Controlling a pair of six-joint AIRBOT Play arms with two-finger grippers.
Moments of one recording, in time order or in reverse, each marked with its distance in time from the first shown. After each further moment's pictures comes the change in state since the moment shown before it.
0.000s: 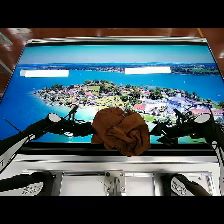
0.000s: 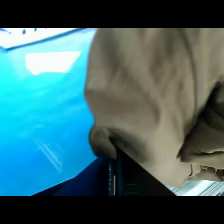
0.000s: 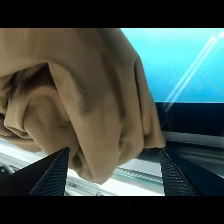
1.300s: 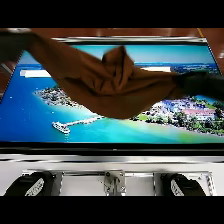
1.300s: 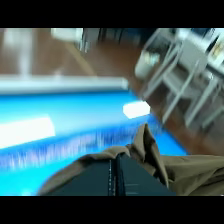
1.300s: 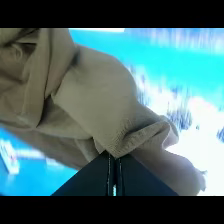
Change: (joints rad) left arm 0.279 0.564 0.745 0.001 -0.008 0.174; right arm 0.220 0.399 0.742 -0.066 -0.106 -0.050
